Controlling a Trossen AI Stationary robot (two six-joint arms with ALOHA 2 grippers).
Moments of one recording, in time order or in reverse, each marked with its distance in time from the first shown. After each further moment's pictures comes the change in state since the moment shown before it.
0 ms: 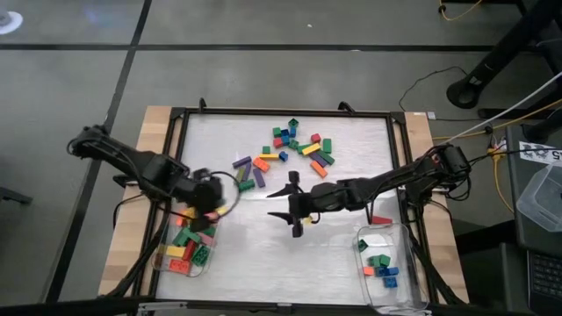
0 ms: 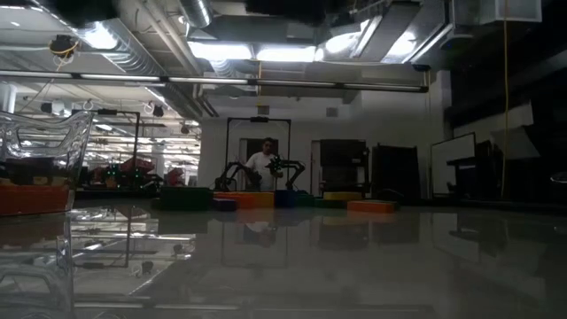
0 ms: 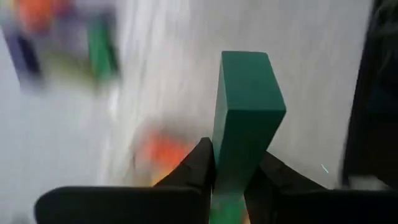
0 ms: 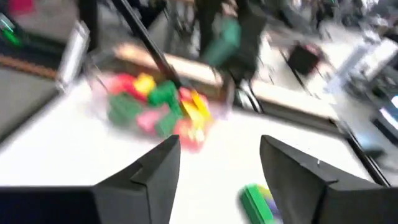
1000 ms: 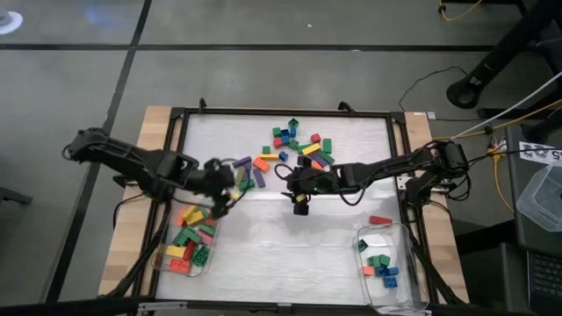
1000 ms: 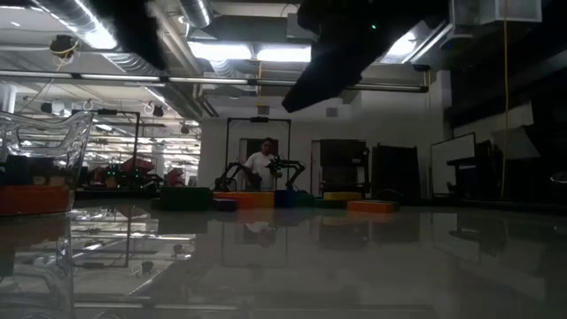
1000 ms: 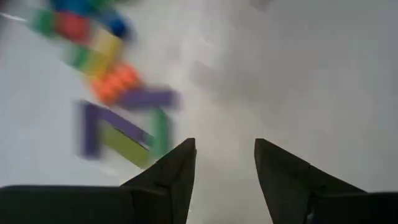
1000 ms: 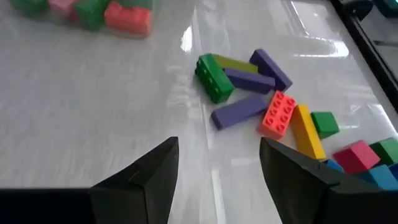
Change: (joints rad) left arm 0.172 -0.009 -0.153 0.326 -0.195 0.141; right arm -0.152 -0.002 0.000 -0.410 -0.004 0.188
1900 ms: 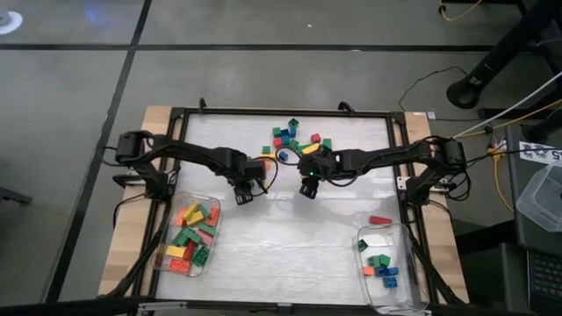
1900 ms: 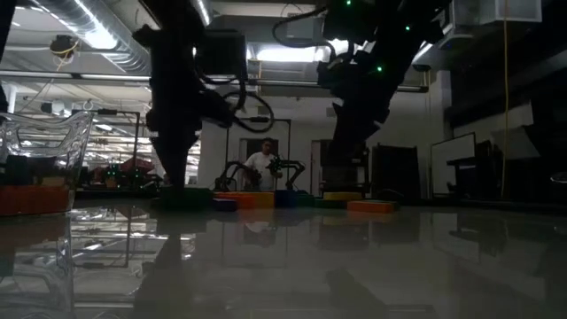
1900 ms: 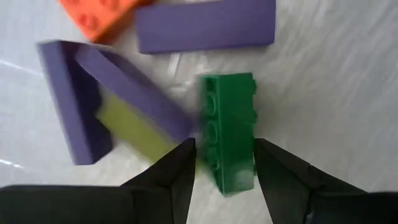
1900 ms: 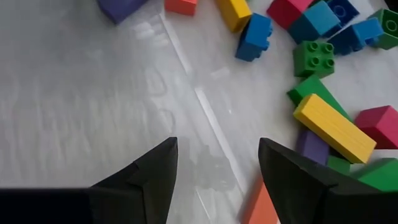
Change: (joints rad) left arm 0.322 0.516 0.001 0.038 0.144 0.237; right arm -0.152 0.000 0.000 -0.364 0.036 0.279
